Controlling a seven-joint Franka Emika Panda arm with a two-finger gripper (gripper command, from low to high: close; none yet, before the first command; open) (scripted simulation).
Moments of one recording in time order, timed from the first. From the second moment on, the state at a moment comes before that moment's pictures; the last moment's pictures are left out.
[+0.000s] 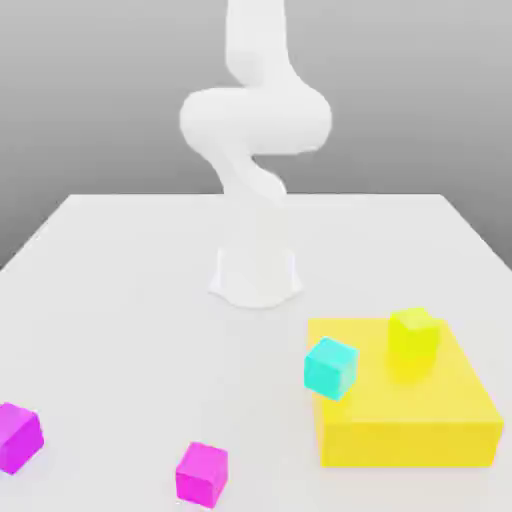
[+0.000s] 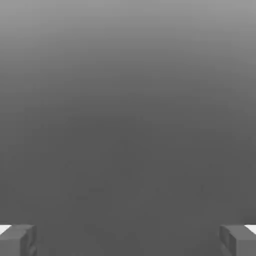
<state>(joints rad) -0.01 -0.71 0.00 -2.32 0.00 2.34 0.82</state>
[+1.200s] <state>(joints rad) -0.12 0.41 -0.02 -2.48 0.03 2.89 0.96</state>
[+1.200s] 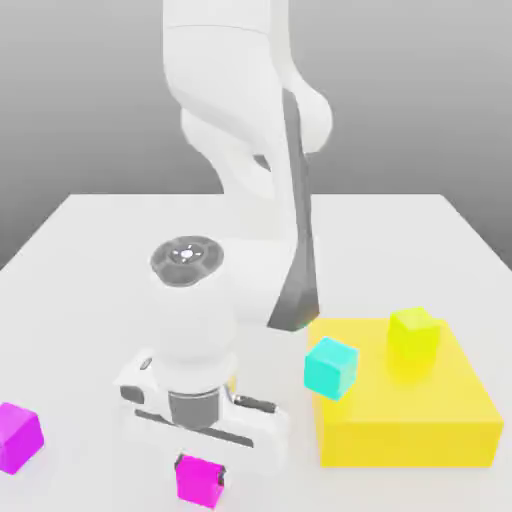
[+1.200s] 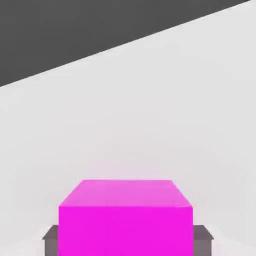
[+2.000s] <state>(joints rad) 0.12 -0.32 0.14 -2.75 0.07 2.43 0.84</state>
